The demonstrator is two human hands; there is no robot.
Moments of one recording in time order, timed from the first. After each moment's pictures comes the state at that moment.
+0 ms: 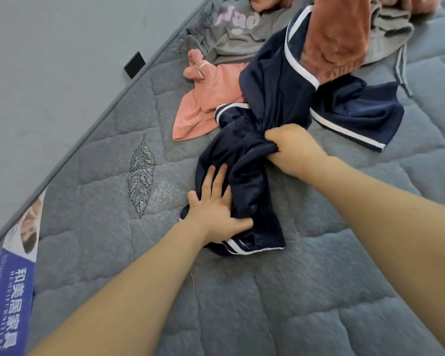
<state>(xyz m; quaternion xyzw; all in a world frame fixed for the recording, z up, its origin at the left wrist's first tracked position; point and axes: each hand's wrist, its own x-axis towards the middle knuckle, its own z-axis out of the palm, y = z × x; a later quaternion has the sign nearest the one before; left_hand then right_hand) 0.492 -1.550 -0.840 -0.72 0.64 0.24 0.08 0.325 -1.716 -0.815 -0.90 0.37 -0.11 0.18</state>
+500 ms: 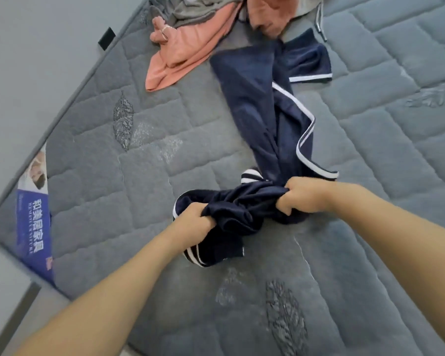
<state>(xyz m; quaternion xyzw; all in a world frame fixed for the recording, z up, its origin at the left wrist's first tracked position) 0.403 -1.365 -0.773 -0.70 0.43 0.56 -0.14 0.168 -1.485 -0.747 -0.67 0.55 0.24 0.44</state>
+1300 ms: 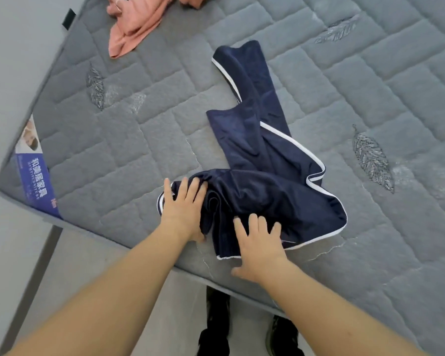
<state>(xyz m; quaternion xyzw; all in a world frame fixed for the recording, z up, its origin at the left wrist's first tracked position) 0.301 -1.204 -0.750 -0.60 0.71 0.09 0.36 0.106 -1.154 -0.739 -0.79 0.50 0.27 0.24</state>
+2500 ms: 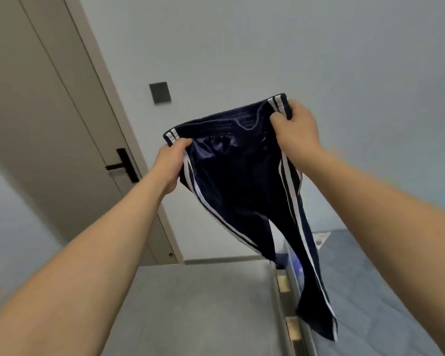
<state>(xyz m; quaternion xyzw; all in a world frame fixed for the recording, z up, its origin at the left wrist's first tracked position) 0.487 -0.788 -0.035 -0.74 0.05 -0.01 -0.67 0.415 -1.024 -0.012 -0.77 0.05 -0.33 0.54</state>
